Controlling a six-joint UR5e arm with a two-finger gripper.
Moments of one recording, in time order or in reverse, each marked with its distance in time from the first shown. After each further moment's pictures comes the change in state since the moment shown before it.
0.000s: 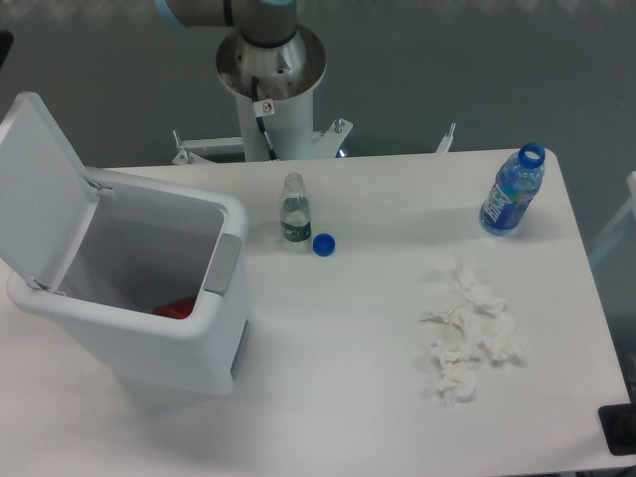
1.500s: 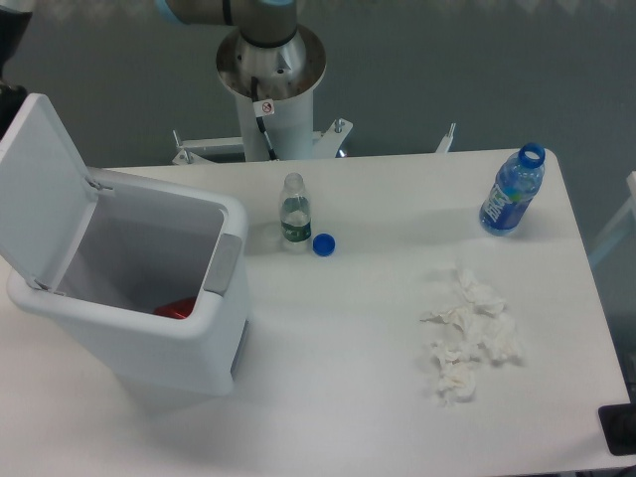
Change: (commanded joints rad) arm 0.005 -0.029 -0.034 -0.002 0.146 0.018
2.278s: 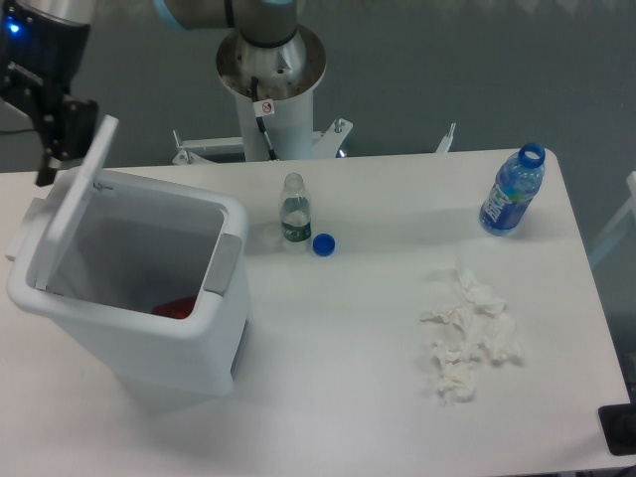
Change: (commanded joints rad) arm 0.115 0.005 -0.020 0.002 0.112 0.037
